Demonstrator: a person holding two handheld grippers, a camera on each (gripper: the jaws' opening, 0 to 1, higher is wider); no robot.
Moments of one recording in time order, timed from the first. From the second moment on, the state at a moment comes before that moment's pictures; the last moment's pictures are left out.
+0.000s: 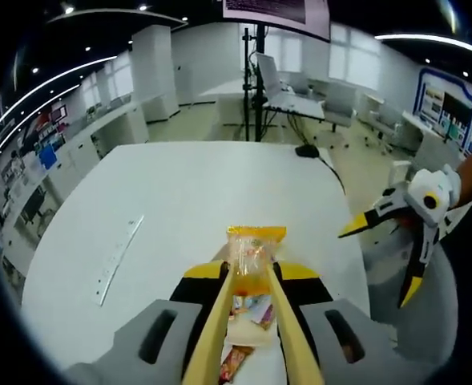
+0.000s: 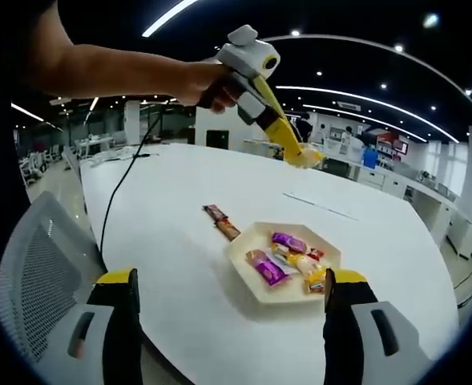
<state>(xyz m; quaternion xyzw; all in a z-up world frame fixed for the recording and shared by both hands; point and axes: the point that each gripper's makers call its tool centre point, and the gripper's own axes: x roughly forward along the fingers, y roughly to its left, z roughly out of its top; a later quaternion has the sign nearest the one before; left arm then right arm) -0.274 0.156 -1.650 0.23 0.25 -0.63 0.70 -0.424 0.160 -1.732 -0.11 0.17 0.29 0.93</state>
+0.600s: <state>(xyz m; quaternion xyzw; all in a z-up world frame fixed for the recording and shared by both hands) -0.274 0.161 -1.656 0.22 0.23 -0.64 0.70 -0.425 0.161 -1.734 -0.11 0.17 0.29 0.93</state>
